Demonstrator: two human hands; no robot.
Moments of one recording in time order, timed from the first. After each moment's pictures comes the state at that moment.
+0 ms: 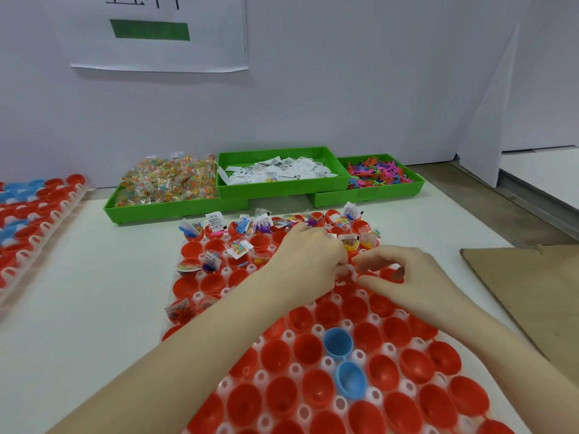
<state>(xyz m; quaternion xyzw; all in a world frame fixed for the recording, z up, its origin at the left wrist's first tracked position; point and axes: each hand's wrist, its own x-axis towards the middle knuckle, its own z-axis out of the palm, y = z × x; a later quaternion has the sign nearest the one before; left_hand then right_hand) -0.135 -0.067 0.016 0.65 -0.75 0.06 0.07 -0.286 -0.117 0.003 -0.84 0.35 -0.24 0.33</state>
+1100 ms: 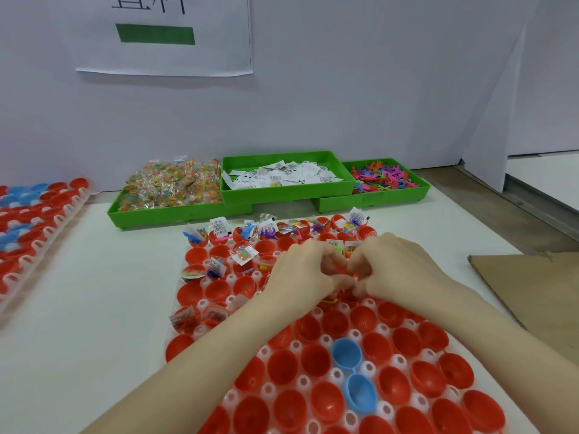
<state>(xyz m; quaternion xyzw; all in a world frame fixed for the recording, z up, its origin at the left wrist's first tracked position) -0.128 -0.060 -0.003 0.70 -0.61 -0.18 0.33 -0.248 -0.124 0.027 -0.92 0.38 -0.02 0.04</state>
